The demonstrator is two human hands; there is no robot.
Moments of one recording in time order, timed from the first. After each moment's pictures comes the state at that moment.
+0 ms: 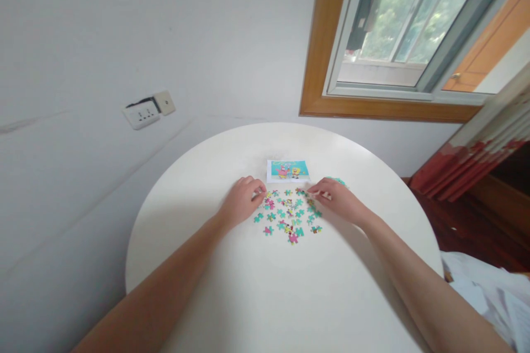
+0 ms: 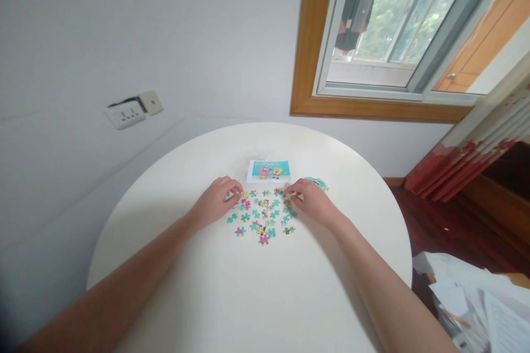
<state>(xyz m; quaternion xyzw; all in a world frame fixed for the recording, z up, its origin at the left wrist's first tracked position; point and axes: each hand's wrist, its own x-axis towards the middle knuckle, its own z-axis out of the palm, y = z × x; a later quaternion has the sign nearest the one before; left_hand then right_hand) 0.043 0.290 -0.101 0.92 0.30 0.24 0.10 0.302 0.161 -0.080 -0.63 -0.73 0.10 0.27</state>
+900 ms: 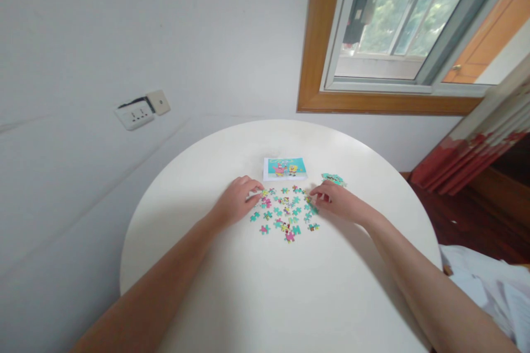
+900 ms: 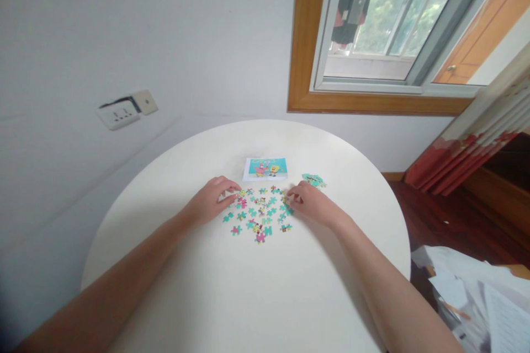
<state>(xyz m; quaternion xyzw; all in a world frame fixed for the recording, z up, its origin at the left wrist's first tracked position) 0.036 0.292 -0.098 0.93 0.27 0.22 0.12 0.306 0.151 -0.085 -0.67 -0.69 0.16 0.22</state>
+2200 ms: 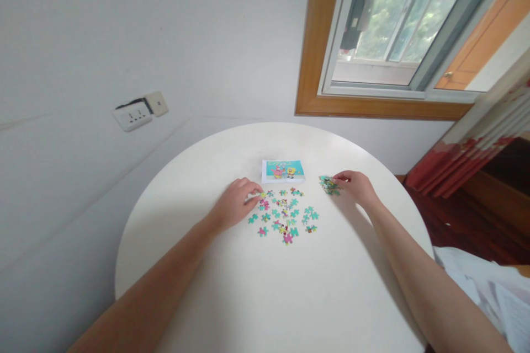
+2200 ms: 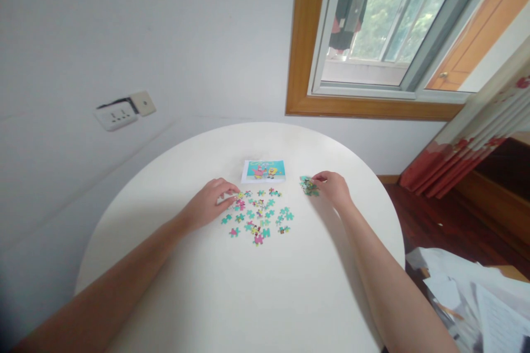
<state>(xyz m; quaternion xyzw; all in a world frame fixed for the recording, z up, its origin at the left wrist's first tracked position) 0.037 0.288 -0.096 0.93 0.26 0.22 0.13 0.369 0.166 -0.091 -0.81 -0.48 0.06 0.32</state>
